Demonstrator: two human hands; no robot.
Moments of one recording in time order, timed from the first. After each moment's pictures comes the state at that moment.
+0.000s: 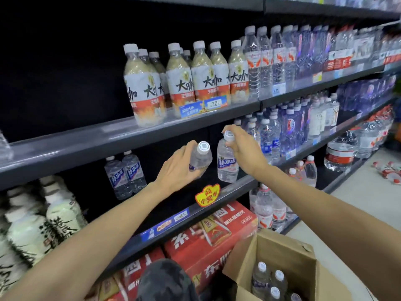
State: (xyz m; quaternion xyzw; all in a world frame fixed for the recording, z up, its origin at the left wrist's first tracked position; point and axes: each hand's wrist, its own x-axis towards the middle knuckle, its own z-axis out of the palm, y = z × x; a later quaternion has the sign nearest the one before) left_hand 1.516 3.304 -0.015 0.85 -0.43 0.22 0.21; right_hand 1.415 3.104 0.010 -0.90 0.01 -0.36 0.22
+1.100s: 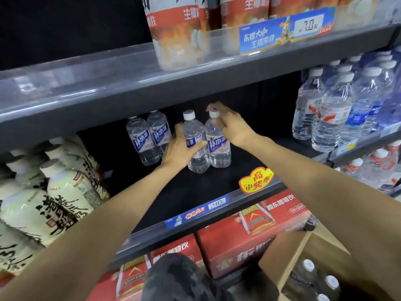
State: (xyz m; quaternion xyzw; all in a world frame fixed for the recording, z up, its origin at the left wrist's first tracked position) left_hand 1.660 3.357 -0.112 0.92 -0.17 0.11 0.33; right_hand 1.628 3.171 -0.065 -0.92 -0.09 -0.18 0.34
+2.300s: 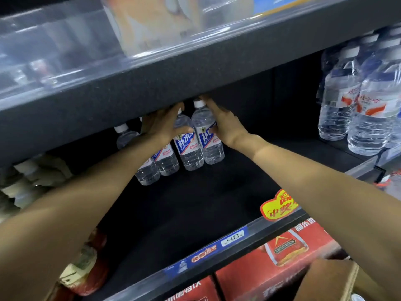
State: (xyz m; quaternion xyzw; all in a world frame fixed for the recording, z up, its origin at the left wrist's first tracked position) left_hand 1.764 3.367 -0.053 0.94 -0.27 0.21 0.02; right_hand 1.717 3.179 -0.093 -0.92 -0.06 -0.18 0.33
